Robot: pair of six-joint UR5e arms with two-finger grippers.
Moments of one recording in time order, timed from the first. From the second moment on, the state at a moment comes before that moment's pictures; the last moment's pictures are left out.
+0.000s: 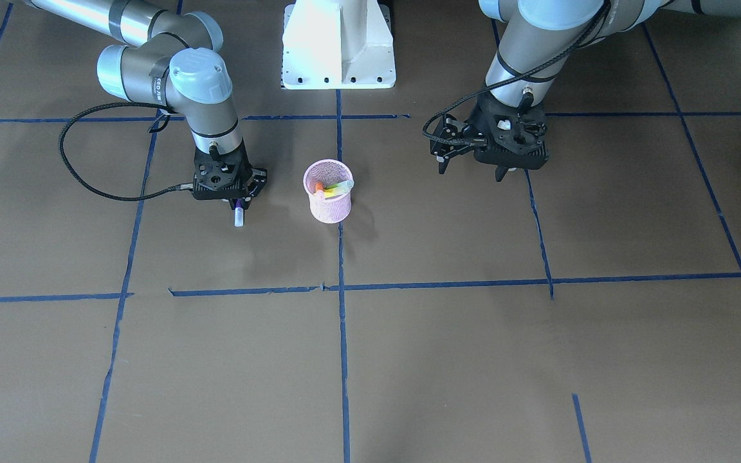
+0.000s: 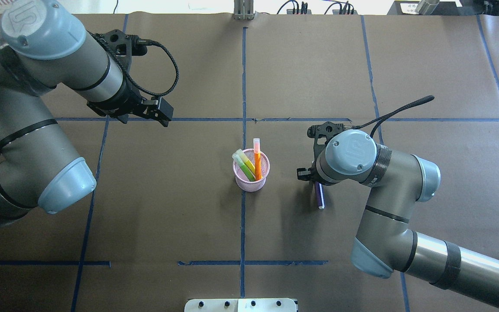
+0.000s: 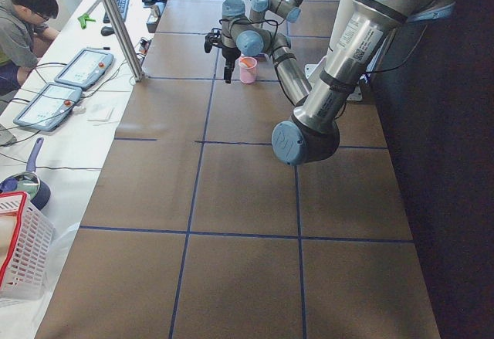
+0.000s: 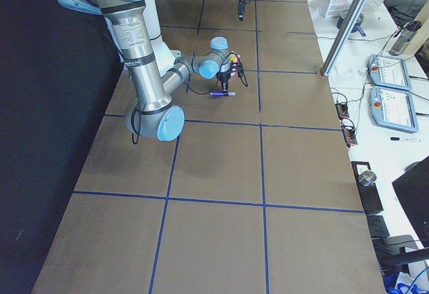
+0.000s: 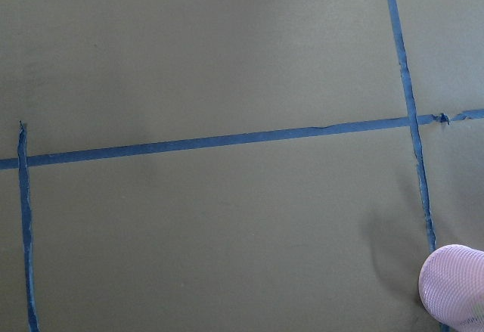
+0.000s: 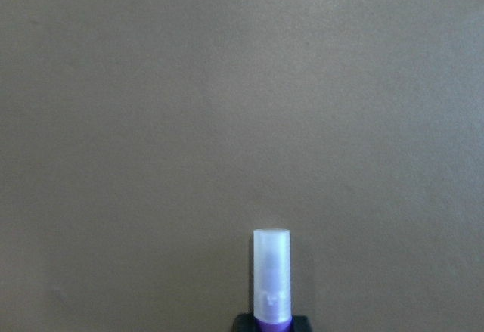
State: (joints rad) left arm -0.77 -2.13 -1.93 -1.46 -2.05 -0.94; right arm 0.48 -1.16 1.72 -1.41 1.75 1.18
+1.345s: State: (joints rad) left arm -0.74 -2.13 -1.85 -1.47 -2.05 -0.94; right arm 0.33 -1.09 1.96 -1.42 1.07 1.37
